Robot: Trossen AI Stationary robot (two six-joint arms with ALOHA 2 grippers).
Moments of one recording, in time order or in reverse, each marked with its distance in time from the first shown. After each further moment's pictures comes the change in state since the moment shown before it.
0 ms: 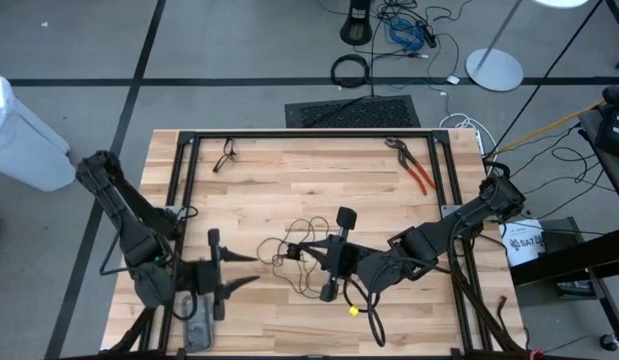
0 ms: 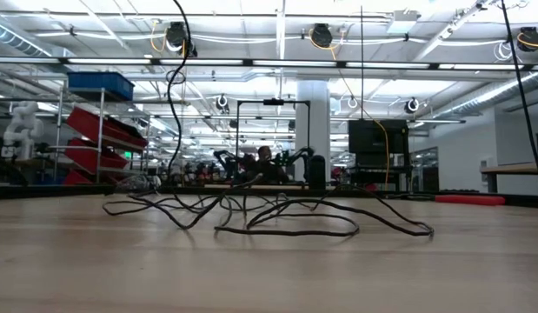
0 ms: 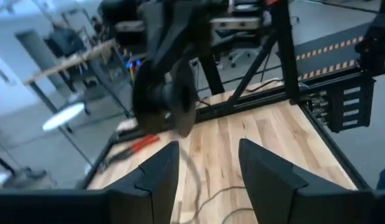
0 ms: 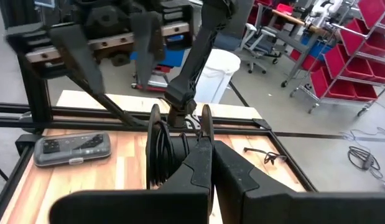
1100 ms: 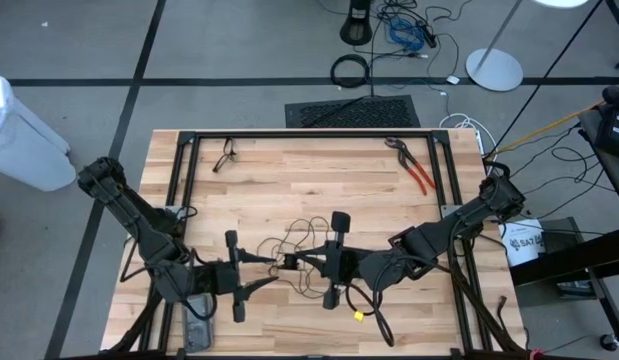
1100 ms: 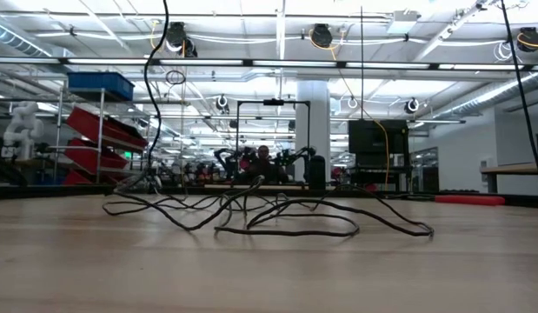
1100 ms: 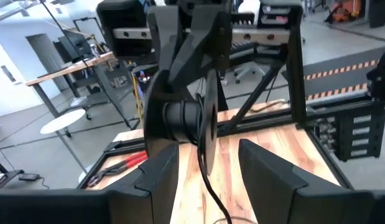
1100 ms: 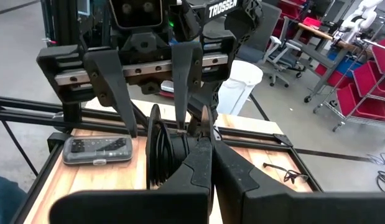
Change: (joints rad) left arm 0.094 0.092 0.000 0.238 0.071 0.067; right arm 0.001 0.000 0.000 0.056 -0.105 -0.076
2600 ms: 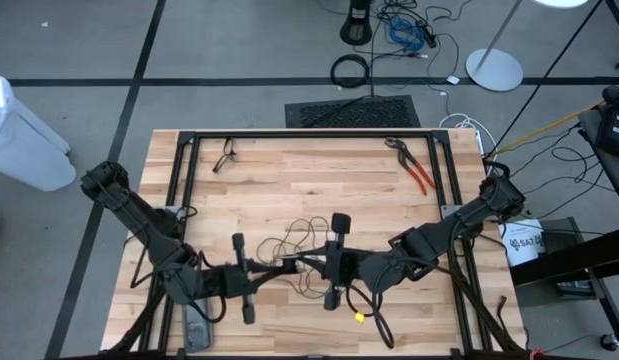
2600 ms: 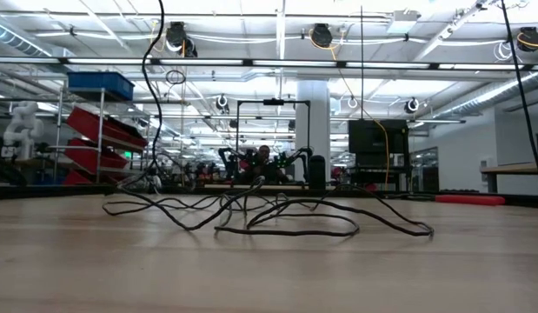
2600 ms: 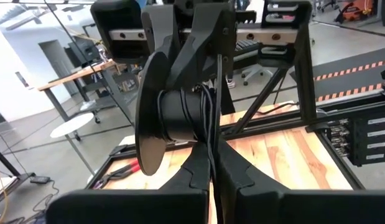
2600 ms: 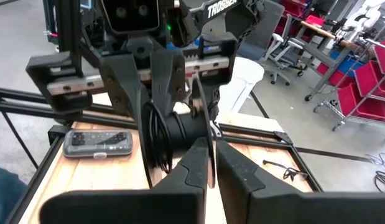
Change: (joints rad) left arm 0.023 0.063 0.000 0.106 -0.009 0.061; right arm 0.006 0.001 0.000 -0.023 -0.002 -0.003
